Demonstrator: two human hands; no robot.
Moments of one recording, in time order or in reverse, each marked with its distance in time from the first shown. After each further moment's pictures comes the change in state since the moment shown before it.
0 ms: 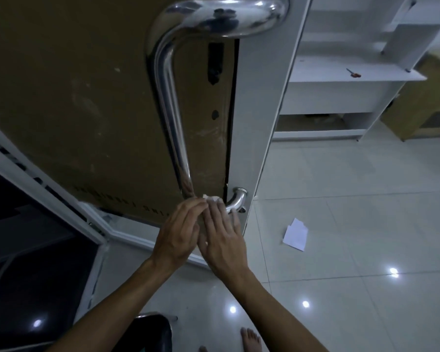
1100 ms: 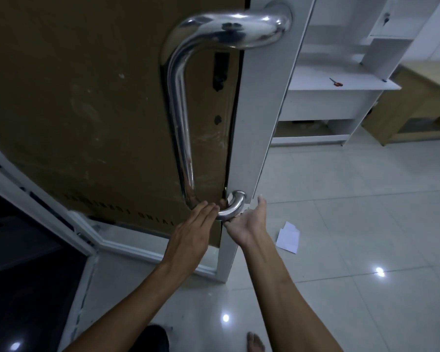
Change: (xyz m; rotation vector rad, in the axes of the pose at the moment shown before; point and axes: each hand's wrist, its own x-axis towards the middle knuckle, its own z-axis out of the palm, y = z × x) left_hand 0.009 0.015 0.002 0.154 -0.251 0.001; right_hand 0.063 0.025 -0.054 2.269 0.181 1.268
